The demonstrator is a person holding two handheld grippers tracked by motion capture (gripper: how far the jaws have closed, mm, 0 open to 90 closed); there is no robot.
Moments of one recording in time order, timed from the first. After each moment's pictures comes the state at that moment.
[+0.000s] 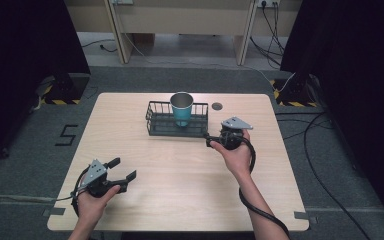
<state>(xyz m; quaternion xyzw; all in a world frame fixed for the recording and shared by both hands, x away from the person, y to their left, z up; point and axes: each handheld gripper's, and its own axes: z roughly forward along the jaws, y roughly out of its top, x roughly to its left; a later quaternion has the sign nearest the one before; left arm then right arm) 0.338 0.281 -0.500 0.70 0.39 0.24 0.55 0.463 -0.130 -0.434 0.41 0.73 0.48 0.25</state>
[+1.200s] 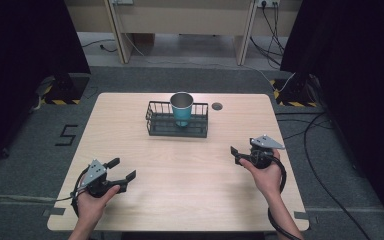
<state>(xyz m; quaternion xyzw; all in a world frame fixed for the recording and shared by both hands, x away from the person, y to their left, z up) 0.337 0.282 -0.501 0.70 0.39 0.25 0.55 0.417 -0.216 -0.459 0.45 0.73 0.45 0.26</state>
